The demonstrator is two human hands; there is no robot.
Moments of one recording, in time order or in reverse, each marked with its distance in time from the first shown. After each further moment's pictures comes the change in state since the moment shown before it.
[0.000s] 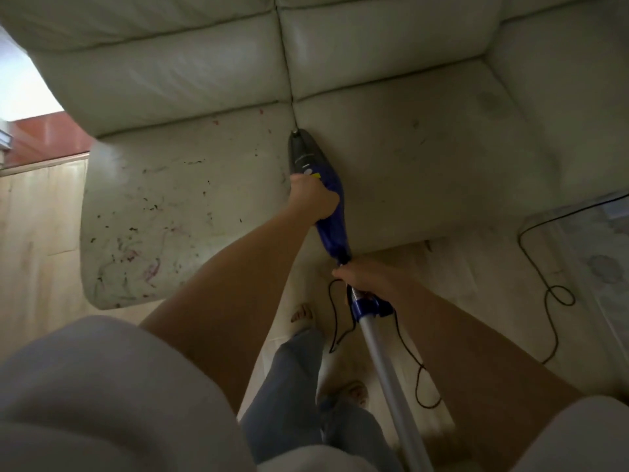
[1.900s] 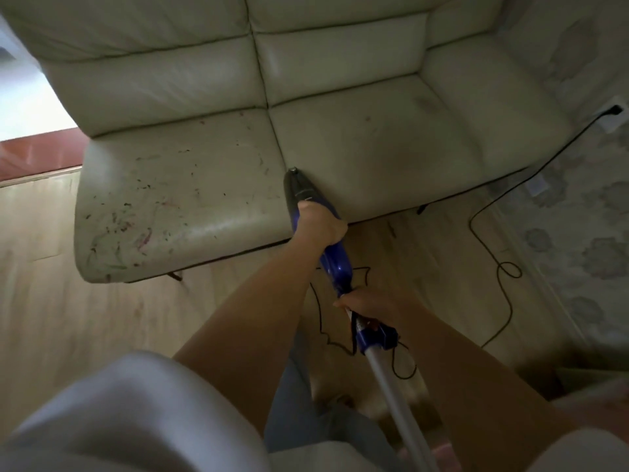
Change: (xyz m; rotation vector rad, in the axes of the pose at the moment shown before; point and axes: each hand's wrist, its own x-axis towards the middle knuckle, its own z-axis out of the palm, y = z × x) left_hand -0.209 -0.057 0.057 0.025 -0.076 0.028; right_hand -0.127 0.154 0.111 0.116 0.002 0.064
